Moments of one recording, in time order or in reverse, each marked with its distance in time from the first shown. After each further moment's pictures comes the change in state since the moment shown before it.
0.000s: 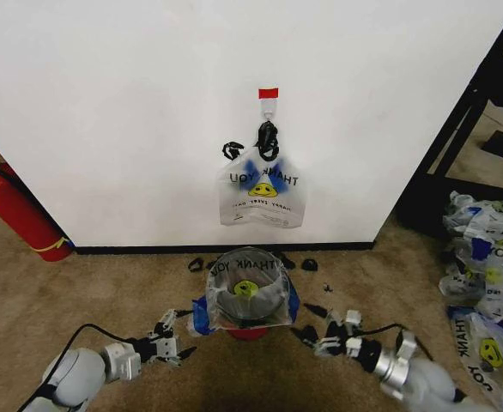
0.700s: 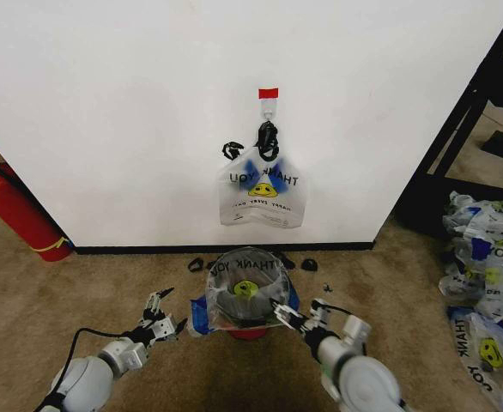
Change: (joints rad) left arm 0.051 0.003 0.040 -0.056 0.008 0.163 -0.313; right arm 0.126 0.214 -0.102 0.205 0.311 -0.295 0.944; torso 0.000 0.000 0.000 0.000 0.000
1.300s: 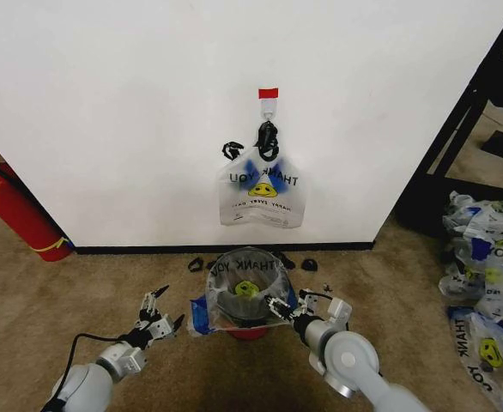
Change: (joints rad) left arm 0.012 -0.002 0.016 0.038 0.003 -0.039 -0.131; right arm 0.150 0.062 -0.010 -0.151 0.077 -0.159 0.088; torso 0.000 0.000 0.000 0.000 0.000
